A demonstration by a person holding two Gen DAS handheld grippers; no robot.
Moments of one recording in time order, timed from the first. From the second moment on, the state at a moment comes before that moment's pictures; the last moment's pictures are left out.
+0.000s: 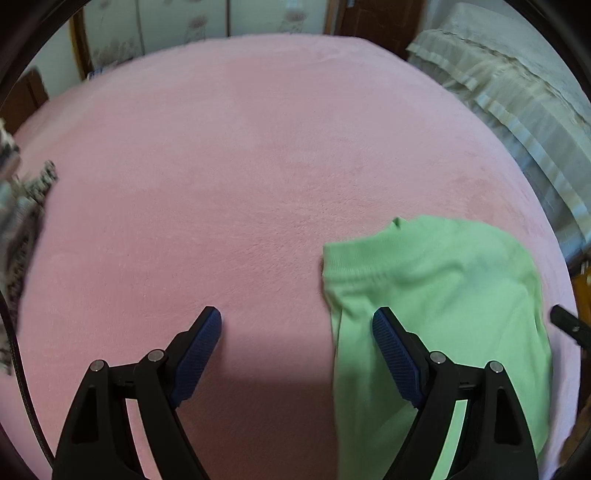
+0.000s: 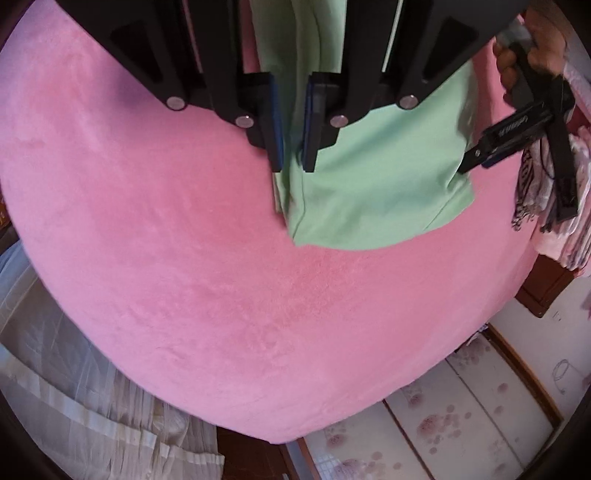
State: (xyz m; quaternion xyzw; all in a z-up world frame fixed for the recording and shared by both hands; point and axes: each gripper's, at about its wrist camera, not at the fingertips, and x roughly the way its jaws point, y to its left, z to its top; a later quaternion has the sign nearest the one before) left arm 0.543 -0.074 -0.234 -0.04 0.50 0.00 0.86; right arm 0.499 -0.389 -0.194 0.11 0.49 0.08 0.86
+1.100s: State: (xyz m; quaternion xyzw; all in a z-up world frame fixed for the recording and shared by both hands) left arm 0.312 -0.126 -0.244 -0.06 0.44 -0.10 0.89; right arm 0.325 -0.426 -0.226 0.23 0.50 0.14 0.82
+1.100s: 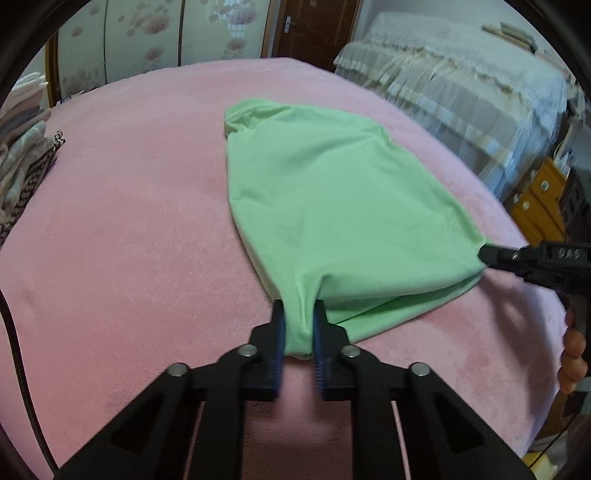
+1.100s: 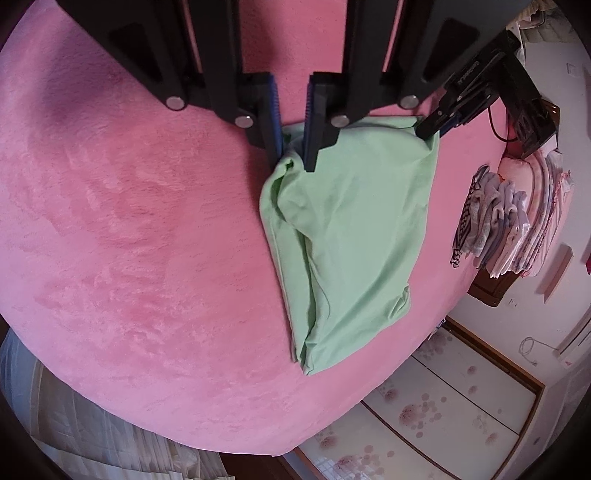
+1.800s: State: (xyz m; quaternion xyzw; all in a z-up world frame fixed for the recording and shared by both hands) left arm 0.305 -0.106 -0.264 -0.08 0.45 -0.11 0.88; right arm 0.302 -0.420 -0.253 0.25 0.51 0.12 0.81
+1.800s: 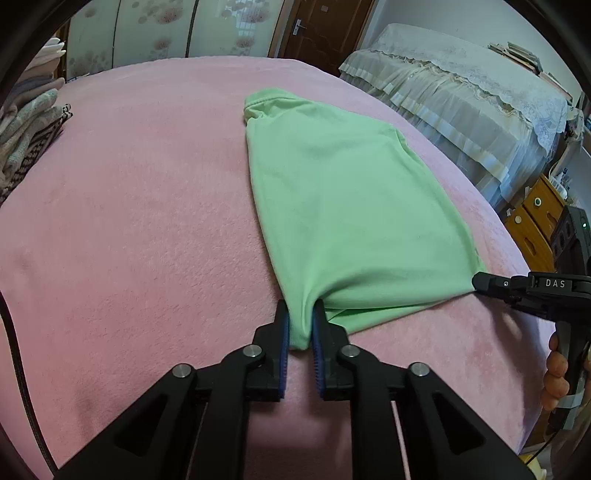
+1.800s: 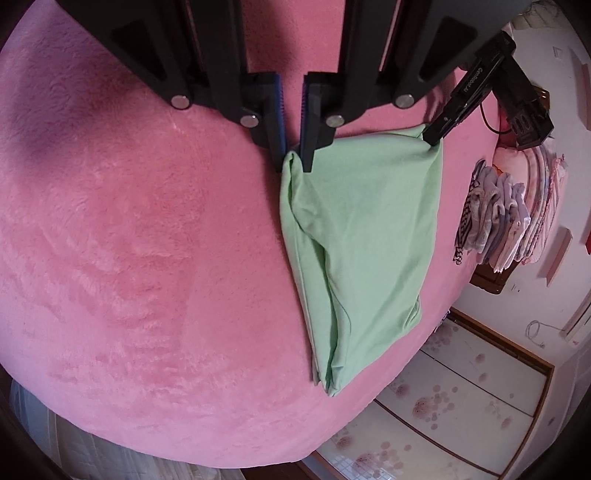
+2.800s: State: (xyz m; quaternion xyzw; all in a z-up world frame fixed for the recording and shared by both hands) left arm 0.571 -0.136 -0.251 -0.14 0.47 -0.11 0.87; right arm 0.534 -0.333 -0.214 0.11 0.50 0.16 0.84
